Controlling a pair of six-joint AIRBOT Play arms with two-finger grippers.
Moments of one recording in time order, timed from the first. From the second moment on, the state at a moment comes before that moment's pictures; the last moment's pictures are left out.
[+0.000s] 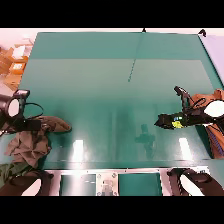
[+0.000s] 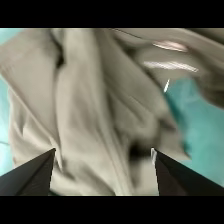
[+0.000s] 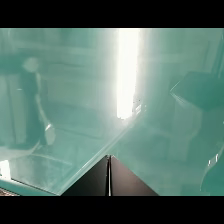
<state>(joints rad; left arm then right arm) -0.03 -0.91 0.74 1.86 -1.41 -1.76 -0.02 -0.85 0.67 -1.11 1.23 1.52</state>
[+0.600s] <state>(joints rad) 0.20 -1.12 0.81 1.76 -1.19 -1.54 -0.02 -0.85 0.67 -1.11 1.23 1.52</state>
